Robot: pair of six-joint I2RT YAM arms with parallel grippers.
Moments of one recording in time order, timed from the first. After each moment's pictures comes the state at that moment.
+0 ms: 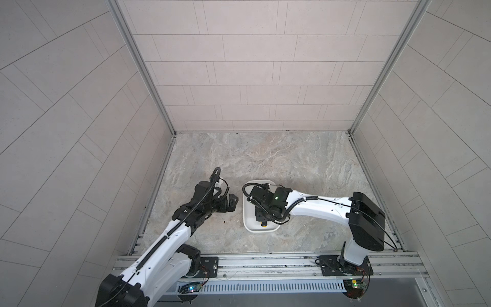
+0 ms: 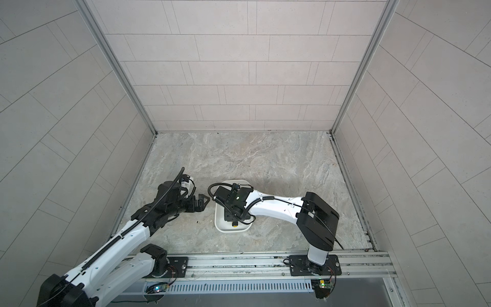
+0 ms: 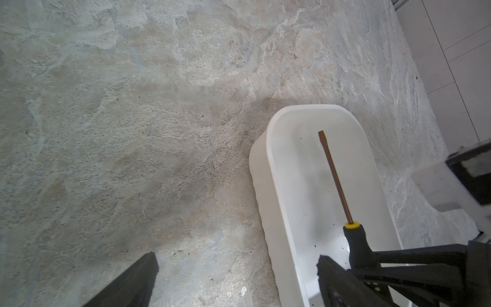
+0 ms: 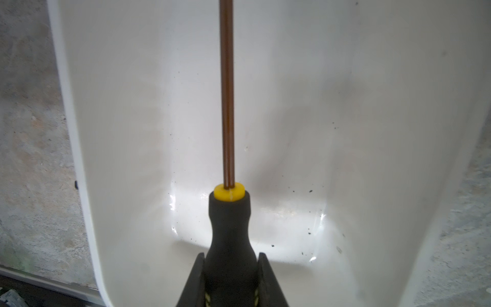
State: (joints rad) left arm -0.37 0.87 0.49 -0.39 0.21 -0.39; right arm 1.05 1.74 1.24 -0.79 0.09 1.01
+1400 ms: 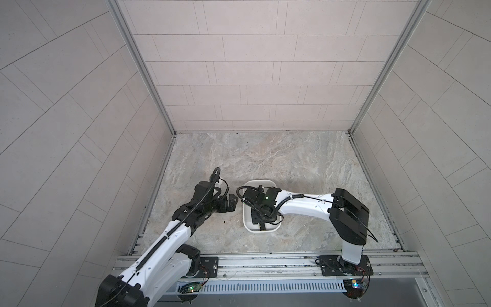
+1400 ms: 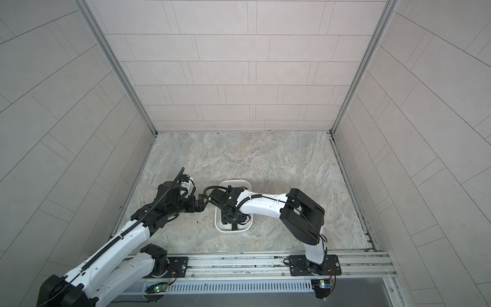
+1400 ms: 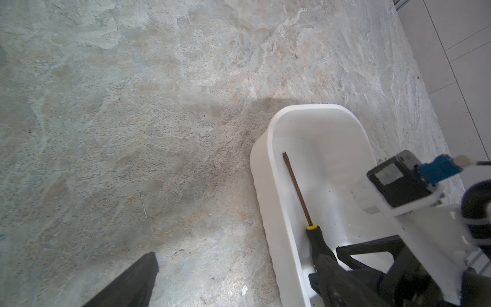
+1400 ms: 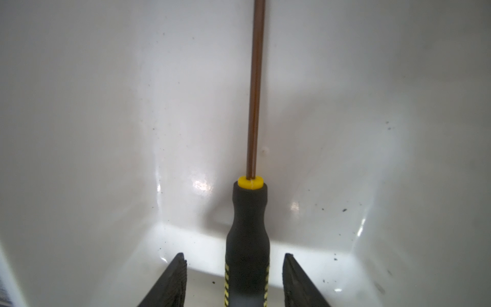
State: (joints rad) left arm -0.37 0.86 0.49 -0.39 0.20 -0.38; right arm 1.05 1.86 1.30 -0.82 0.05 0.97
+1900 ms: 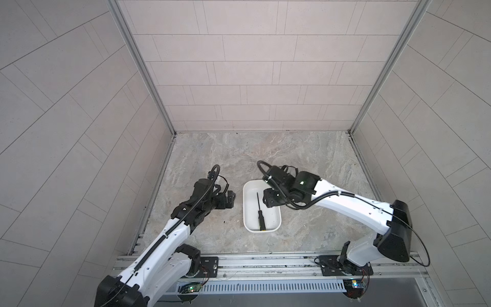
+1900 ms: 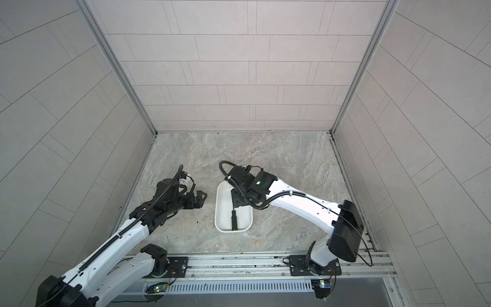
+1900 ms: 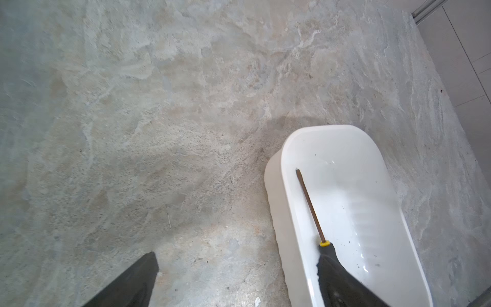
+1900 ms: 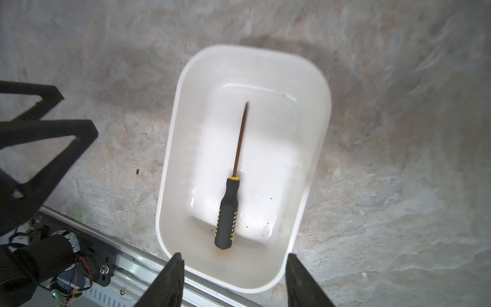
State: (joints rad) left arm -0.37 0.87 0.56 -0.43 0.09 -0.36; right arm 0.88 1.44 1.35 -0.97 0.10 0.69
